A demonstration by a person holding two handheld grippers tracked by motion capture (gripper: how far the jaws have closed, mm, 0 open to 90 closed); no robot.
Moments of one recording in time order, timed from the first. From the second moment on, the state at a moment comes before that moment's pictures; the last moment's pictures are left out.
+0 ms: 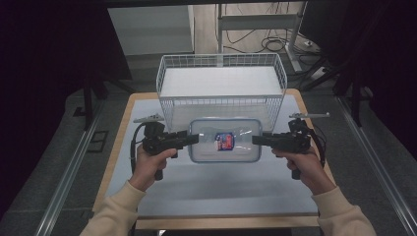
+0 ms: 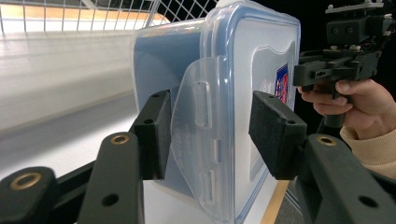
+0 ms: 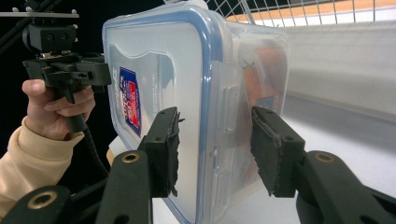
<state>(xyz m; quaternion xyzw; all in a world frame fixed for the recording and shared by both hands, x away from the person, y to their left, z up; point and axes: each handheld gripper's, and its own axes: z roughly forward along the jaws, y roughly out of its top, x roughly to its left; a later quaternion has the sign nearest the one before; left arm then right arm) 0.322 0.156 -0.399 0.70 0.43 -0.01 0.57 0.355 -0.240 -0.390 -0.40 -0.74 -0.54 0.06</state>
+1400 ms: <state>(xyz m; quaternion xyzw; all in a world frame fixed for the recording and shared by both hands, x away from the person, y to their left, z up) 0.400 0.166 -0.314 0.70 0.40 0.02 0.59 0.433 -0.228 -0.300 -0.38 -0.74 -0.55 0.02</state>
